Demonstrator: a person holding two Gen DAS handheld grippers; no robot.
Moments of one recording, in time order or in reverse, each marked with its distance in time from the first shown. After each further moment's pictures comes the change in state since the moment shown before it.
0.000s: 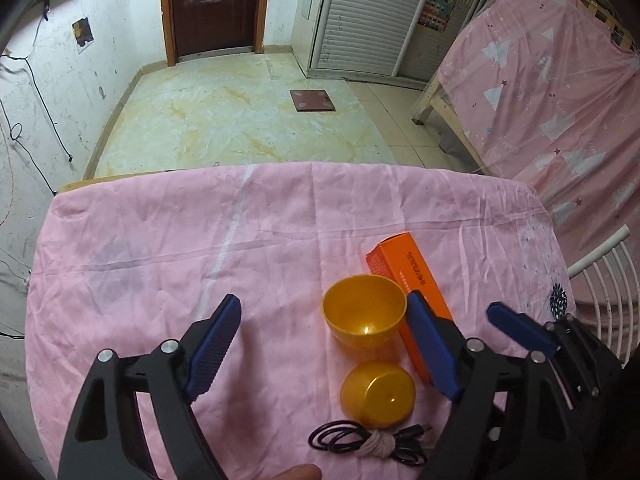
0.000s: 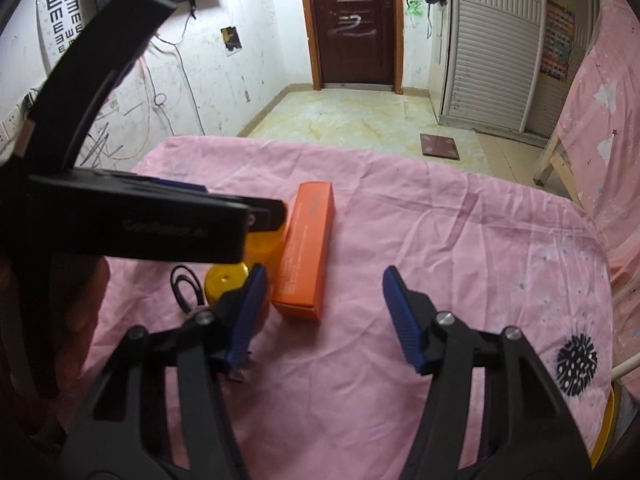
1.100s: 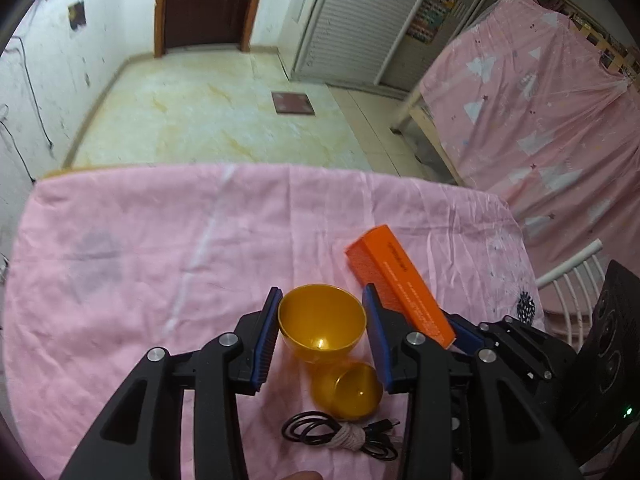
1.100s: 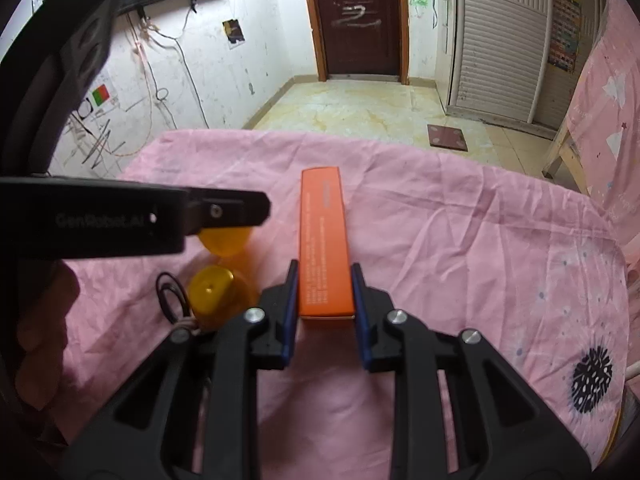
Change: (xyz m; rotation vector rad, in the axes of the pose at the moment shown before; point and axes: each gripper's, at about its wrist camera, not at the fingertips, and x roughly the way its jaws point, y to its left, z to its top) left arm -0.013 -0.004 -0.003 -0.042 -0.038 -0.095; right arm 0.010 -0.010 0.003 0.015 0.020 0.028
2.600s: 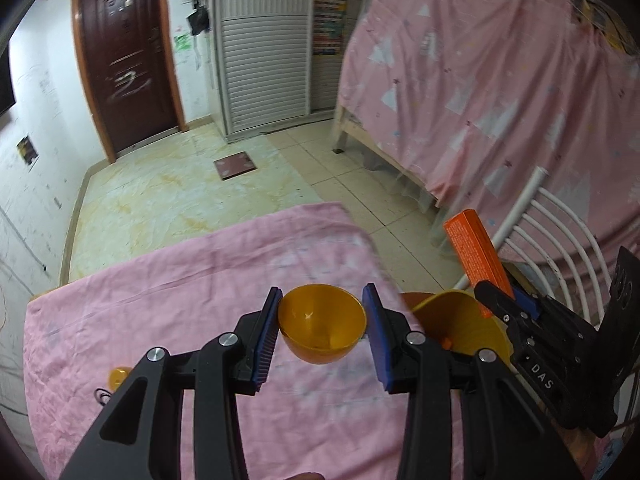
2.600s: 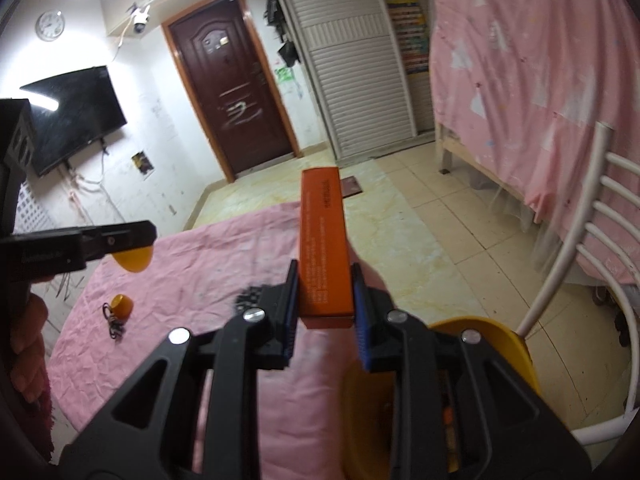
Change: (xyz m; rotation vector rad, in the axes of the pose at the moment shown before) left arm -0.040 -0.263 -0.042 0.364 -0.124 0.026; right arm -0.187 -0.218 -0.117 0.392 -0.327 -0.181
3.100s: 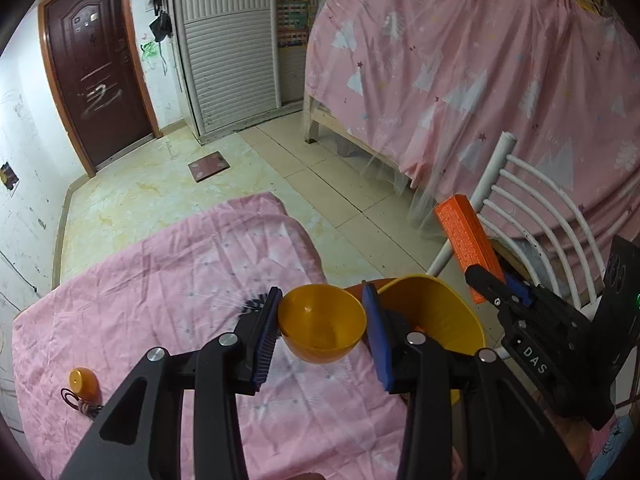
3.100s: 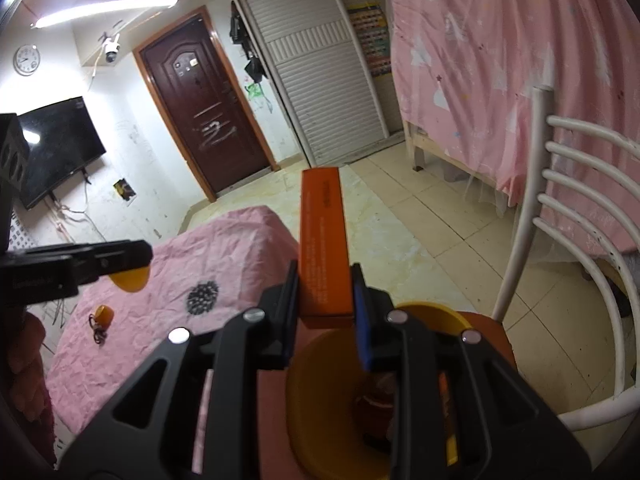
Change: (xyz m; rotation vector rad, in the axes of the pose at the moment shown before) left arm 0.017 -0.073 -0.008 0.089 0.038 -0.034; right arm -0.025 -0.065 -0.019 0.099 -0.041 -0.054
